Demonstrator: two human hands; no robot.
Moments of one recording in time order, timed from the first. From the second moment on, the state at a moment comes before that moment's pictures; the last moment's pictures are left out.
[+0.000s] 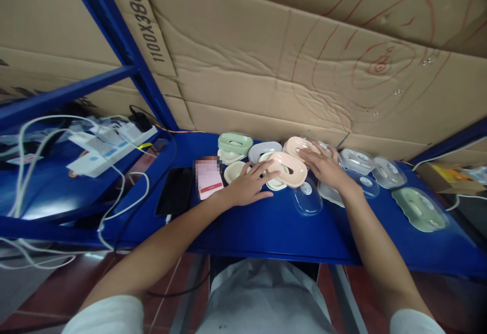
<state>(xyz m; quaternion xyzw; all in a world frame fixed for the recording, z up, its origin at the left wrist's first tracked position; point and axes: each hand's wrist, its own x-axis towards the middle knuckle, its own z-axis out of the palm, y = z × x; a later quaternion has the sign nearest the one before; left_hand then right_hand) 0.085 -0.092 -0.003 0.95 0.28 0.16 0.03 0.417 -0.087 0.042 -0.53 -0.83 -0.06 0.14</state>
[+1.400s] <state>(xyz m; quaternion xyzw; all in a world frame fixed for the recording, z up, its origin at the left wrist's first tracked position) 0.093 -0.099 -0.002 0.94 0.27 0.20 0.00 0.675 -0.252 -0.008 -0.88 -0.35 -0.15 0.29</state>
